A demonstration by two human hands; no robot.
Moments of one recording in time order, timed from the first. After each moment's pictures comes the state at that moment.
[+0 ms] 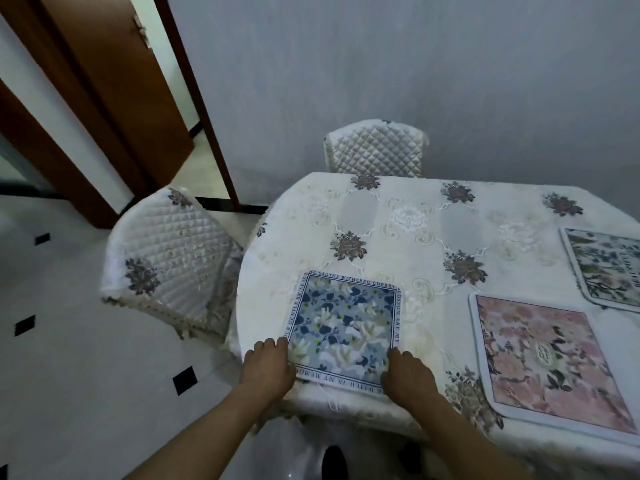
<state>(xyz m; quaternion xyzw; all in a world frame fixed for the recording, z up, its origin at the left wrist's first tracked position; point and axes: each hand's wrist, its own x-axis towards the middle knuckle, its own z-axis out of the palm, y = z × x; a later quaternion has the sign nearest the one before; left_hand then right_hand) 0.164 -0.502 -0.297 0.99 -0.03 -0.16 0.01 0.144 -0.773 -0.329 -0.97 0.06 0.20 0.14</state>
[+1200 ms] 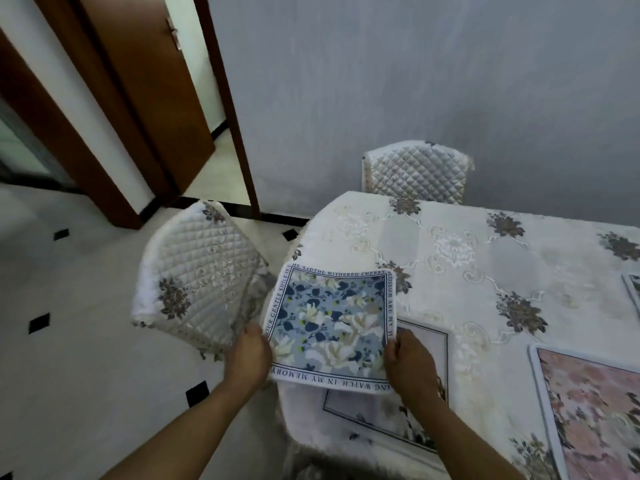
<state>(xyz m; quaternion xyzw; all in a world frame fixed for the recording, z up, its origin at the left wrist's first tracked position) 0.276 -0.370 -0.301 0.96 0.14 -0.01 0.26 0.258 -0.670 -0.303 -0.94 0.11 -0.03 0.32</state>
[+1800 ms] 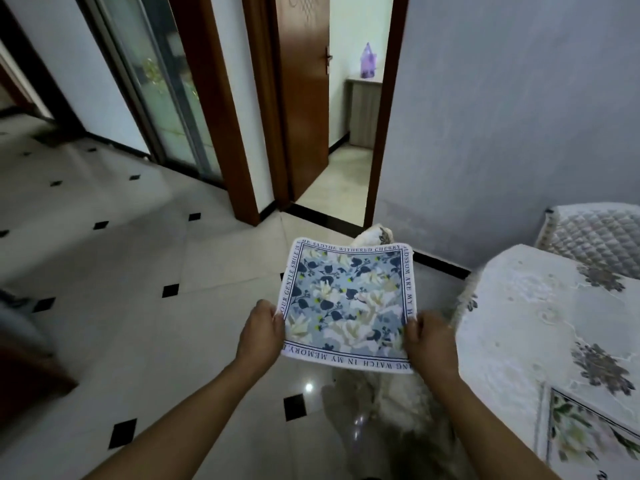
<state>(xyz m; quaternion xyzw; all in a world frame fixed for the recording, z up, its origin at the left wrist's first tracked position) 0.259 0.030 -0.224 0.90 0.24 0.11 0.35 0.345 -0.261 -0.236 -0.94 -0.03 -0.06 0.33</state>
